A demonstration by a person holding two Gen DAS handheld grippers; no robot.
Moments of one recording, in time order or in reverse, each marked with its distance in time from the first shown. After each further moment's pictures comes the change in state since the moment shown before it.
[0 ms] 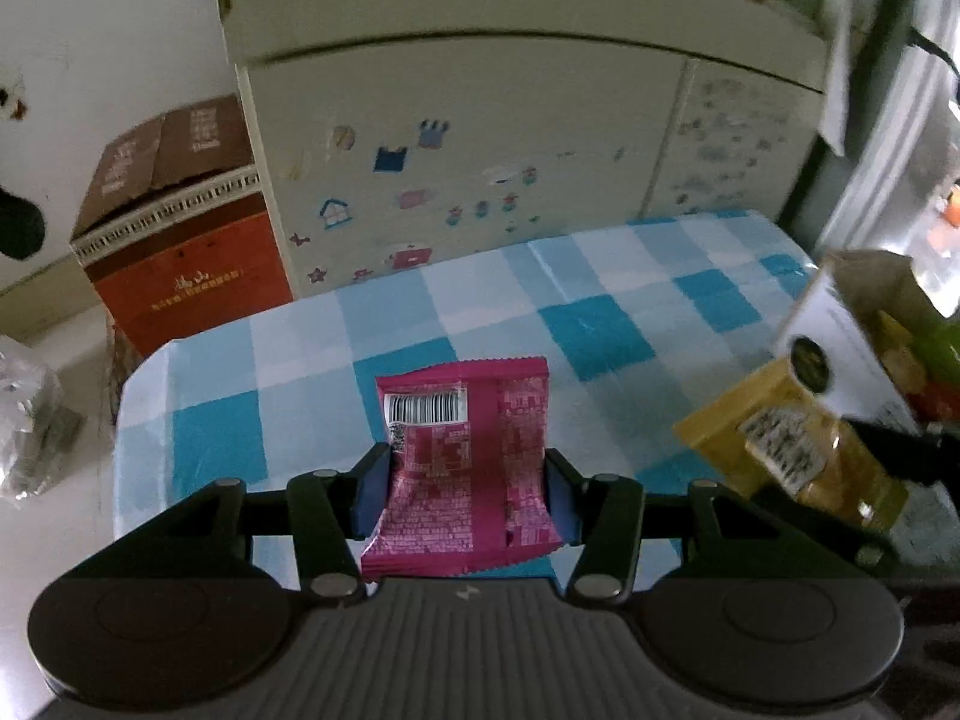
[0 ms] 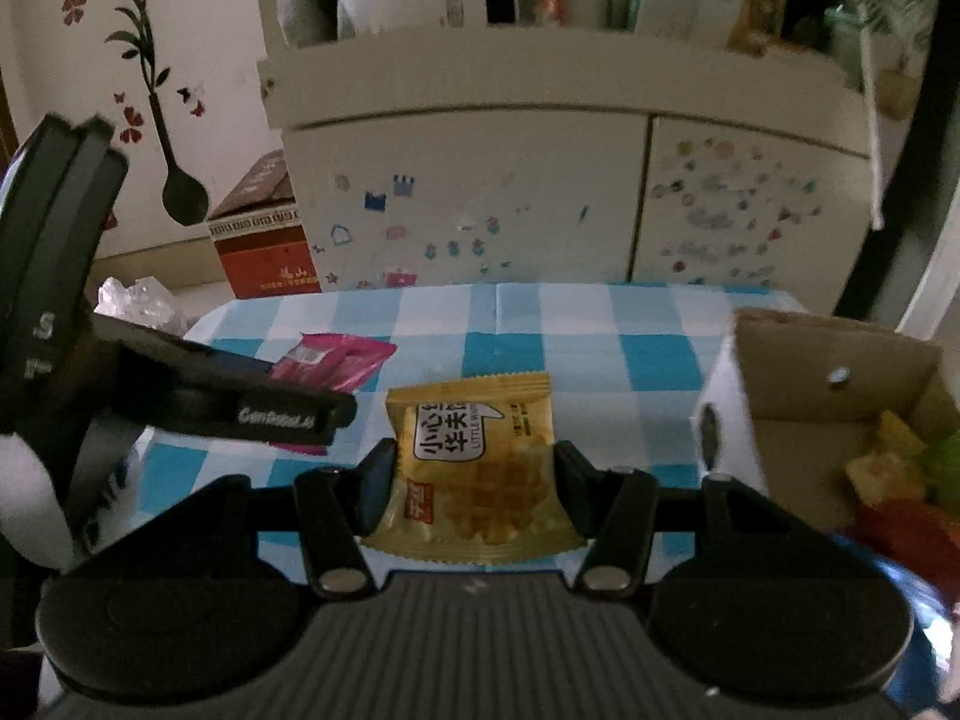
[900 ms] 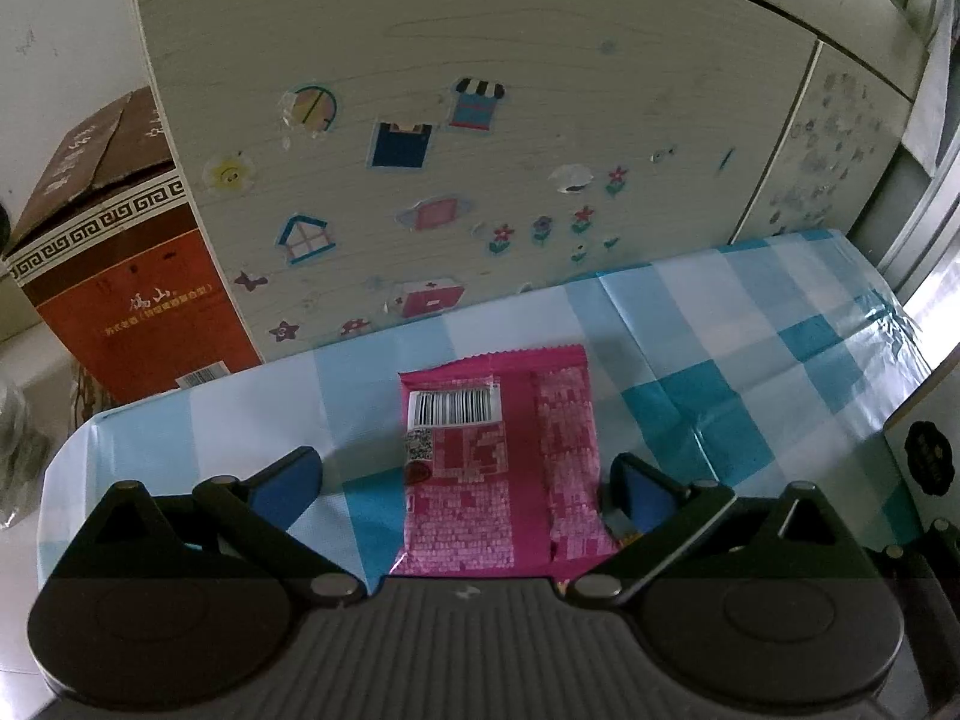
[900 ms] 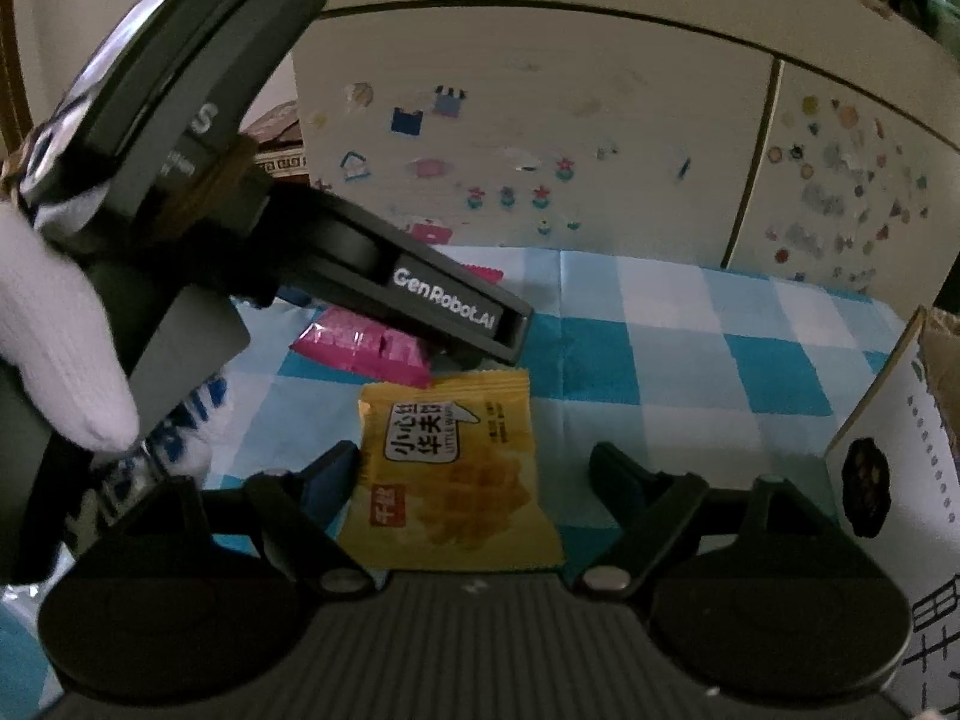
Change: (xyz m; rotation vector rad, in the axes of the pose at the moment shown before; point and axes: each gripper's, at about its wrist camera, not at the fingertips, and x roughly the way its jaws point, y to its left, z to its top) left arm 0.102 0.018 0.045 -0.024 0.033 0.004; right arm 0.109 0.024 -0.008 -0.096 0.018 0.012
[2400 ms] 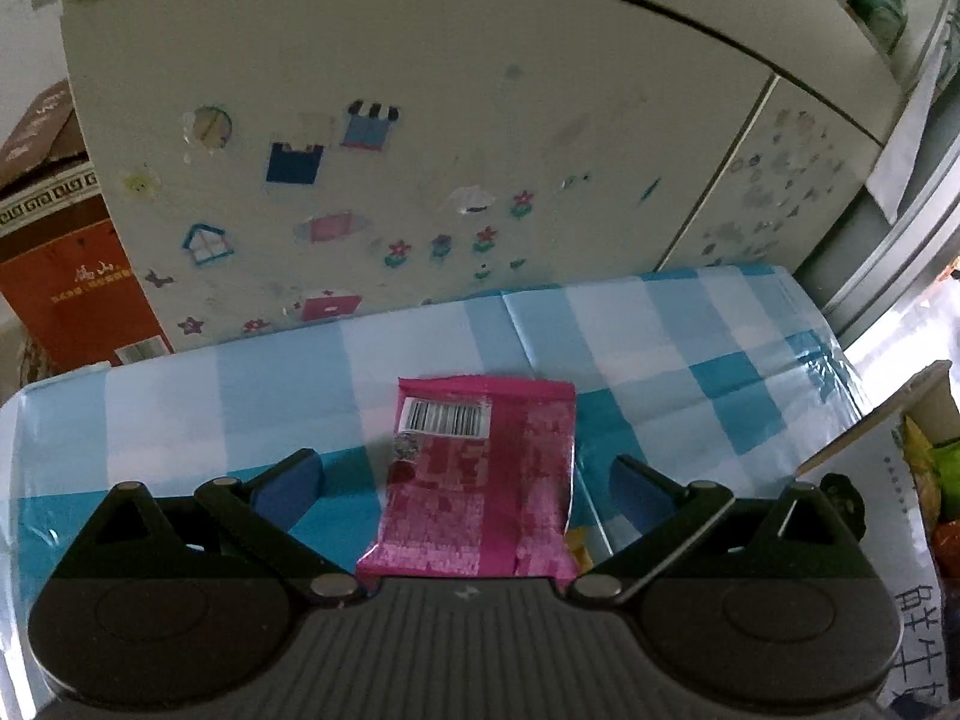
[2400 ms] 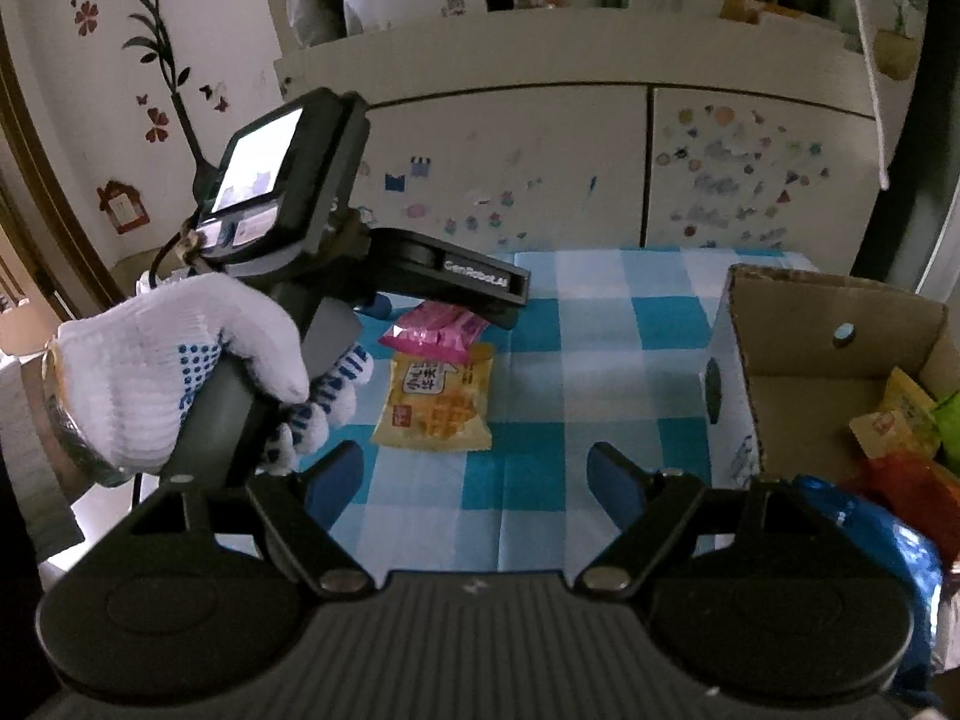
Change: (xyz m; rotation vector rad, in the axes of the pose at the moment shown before) left arm -0.004 -0.019 0.008 -0.099 0.020 -0.102; right arm -0.113 -0.037 -0.003 0.129 0.038 0.082
